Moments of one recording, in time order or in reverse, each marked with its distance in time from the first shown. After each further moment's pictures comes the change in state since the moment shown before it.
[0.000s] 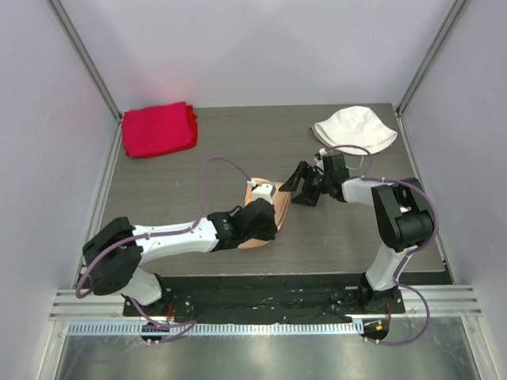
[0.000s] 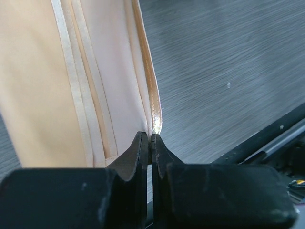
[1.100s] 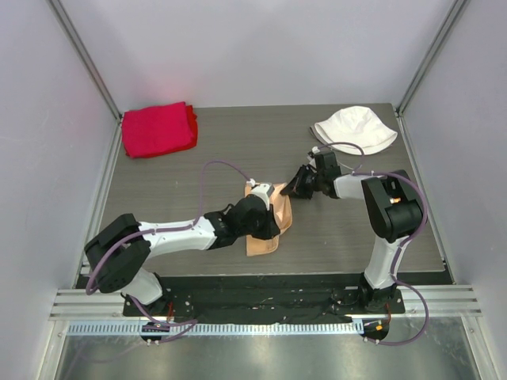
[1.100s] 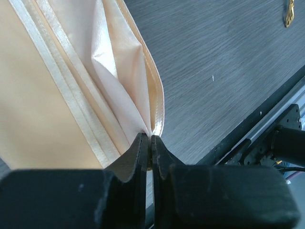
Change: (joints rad) left arm 0.077 0.022 -0.094 0.200 0.216 0.033; right arm 0.037 0.107 0.074 0.033 0.049 -0.021
